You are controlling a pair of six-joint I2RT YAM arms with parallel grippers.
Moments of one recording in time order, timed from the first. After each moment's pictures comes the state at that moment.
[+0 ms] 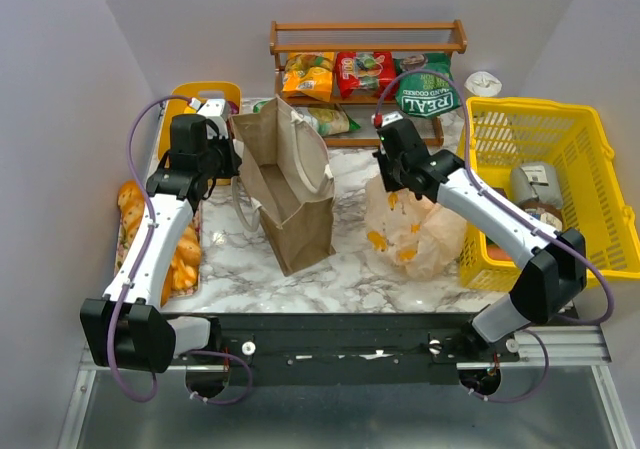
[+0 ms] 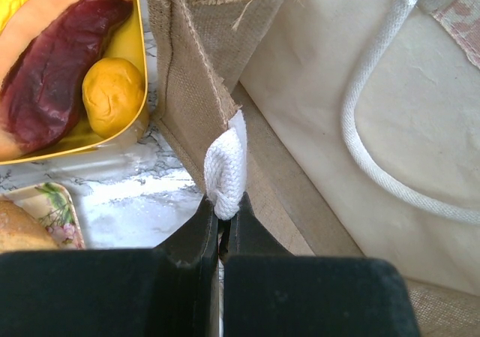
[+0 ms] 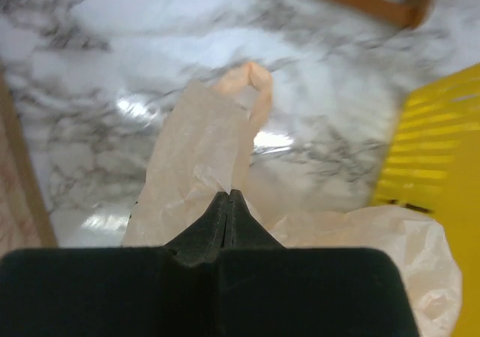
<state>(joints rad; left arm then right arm) -0.11 1.24 1.16 -0.46 0.16 -0.14 0.61 1.54 1.42 -0.66 0.39 0.11</state>
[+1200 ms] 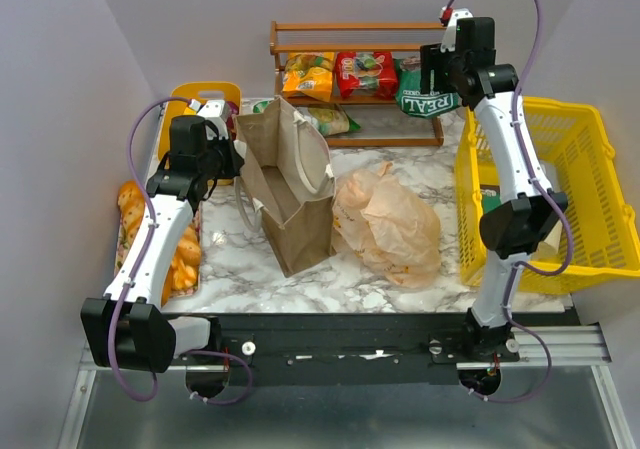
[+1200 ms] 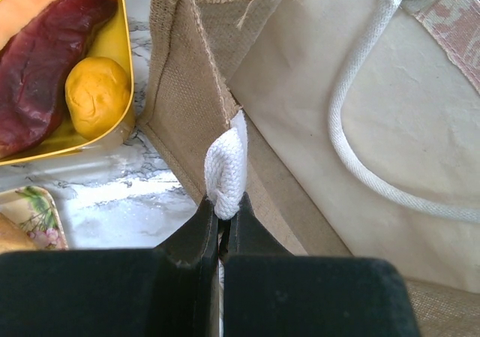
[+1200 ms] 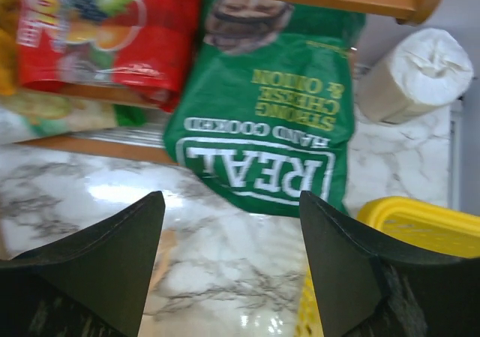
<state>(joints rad) -0.10 1.24 1.15 -0.43 0.20 -0.17 0.20 1.97 2.27 -0.81 0.08 -0.03</state>
